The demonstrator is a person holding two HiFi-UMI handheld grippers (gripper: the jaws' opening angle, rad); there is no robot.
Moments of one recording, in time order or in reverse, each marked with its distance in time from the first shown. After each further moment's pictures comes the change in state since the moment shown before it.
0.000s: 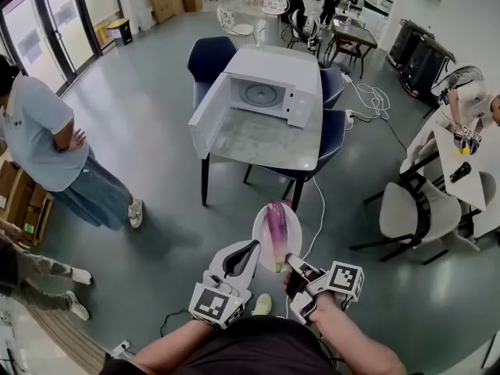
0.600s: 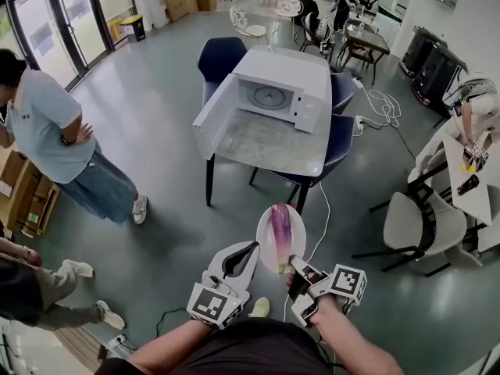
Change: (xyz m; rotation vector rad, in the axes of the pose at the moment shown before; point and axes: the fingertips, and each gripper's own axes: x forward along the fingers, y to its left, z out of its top) left arm 0.018 0.000 -0.003 0.008 0.007 0.044; right arm -0.001 -0.005 0.027 -0.020 0.024 0.001
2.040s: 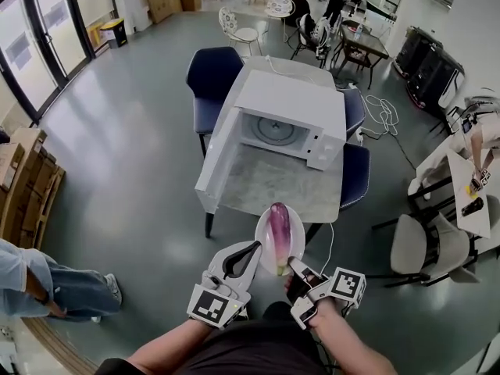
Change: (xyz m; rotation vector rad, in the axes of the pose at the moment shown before) left arm 0.145 0.222 0.031 0.015 -0.024 -0.079; right arm 0.216 0.062 0.122 0.016 -0.069 -0.016
